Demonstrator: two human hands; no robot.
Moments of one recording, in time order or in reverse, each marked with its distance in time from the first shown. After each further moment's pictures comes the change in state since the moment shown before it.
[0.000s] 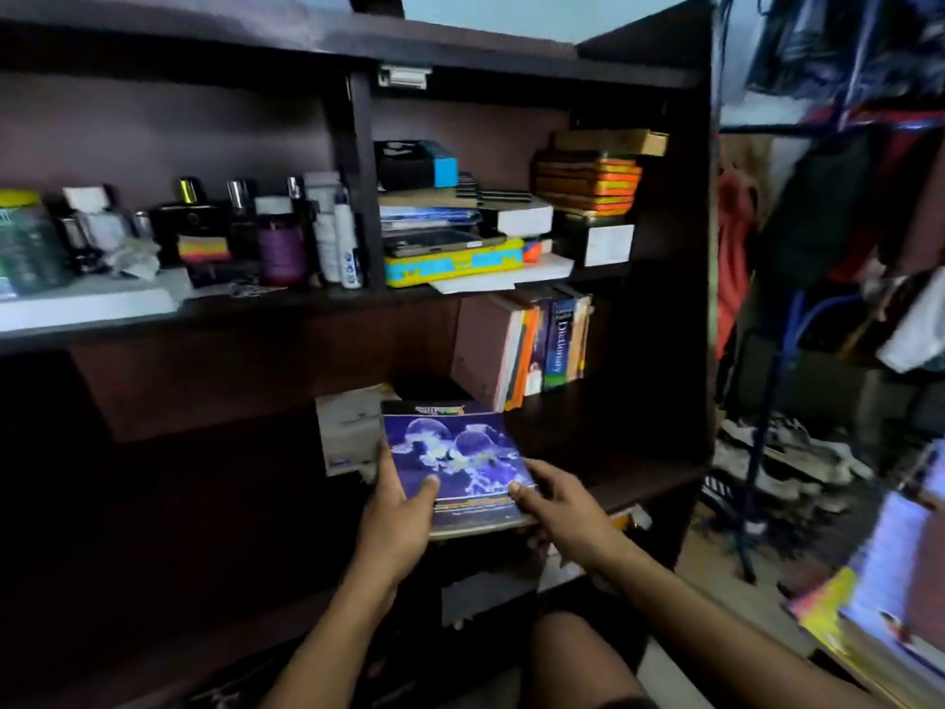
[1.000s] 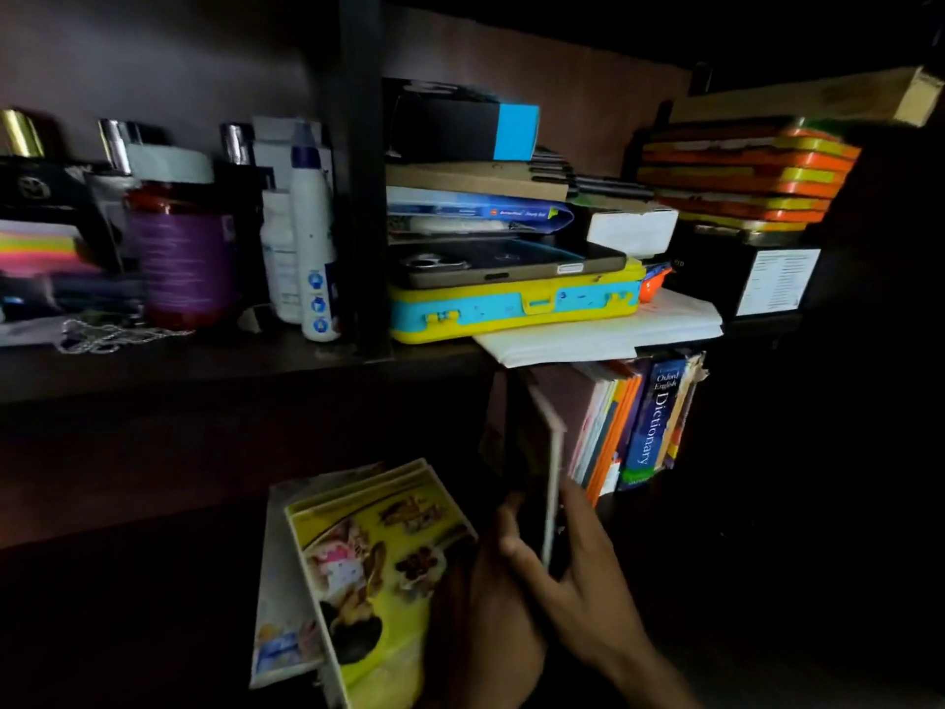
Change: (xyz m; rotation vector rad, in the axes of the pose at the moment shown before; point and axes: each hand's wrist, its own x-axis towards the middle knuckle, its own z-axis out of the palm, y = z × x) left_hand 0.160 -0.021 0.097 0.416 0.079 0.372; right_hand 0.183 0.026 0.030 -0.163 0.203 -0.381
